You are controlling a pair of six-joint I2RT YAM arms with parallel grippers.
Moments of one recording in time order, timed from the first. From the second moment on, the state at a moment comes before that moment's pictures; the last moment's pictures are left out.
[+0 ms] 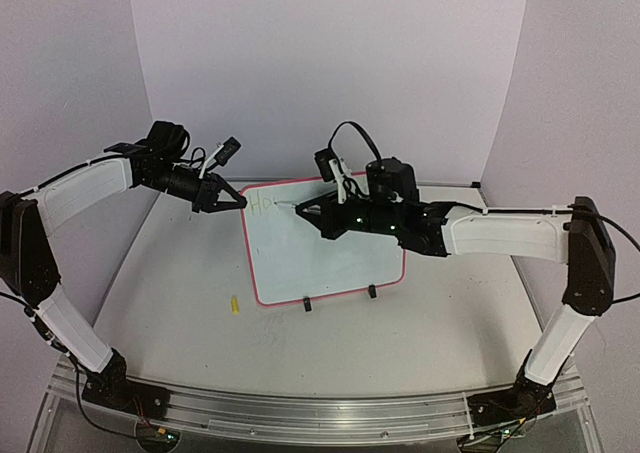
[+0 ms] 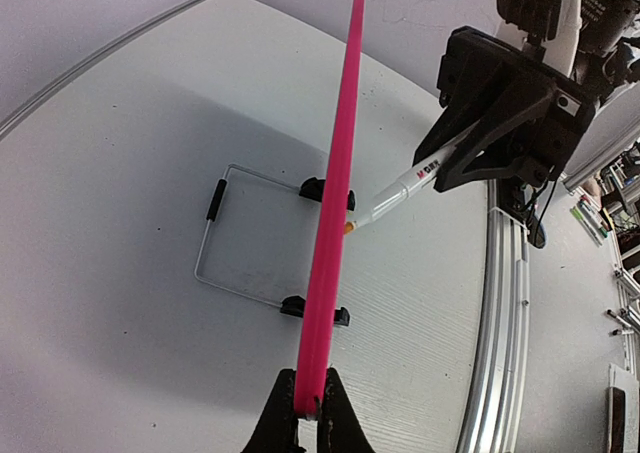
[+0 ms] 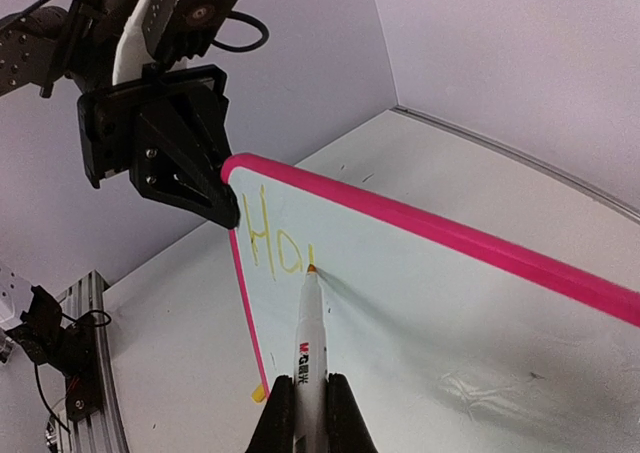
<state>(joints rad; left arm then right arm) -0.34 1.57 1.38 -0.65 0.90 0.36 0.87 1.74 1.25 0.22 -0.22 0.24</state>
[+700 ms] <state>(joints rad) -0.34 1.57 1.38 -0.65 0.90 0.36 0.89 1.72 1.19 0.27 -0.28 0.28</state>
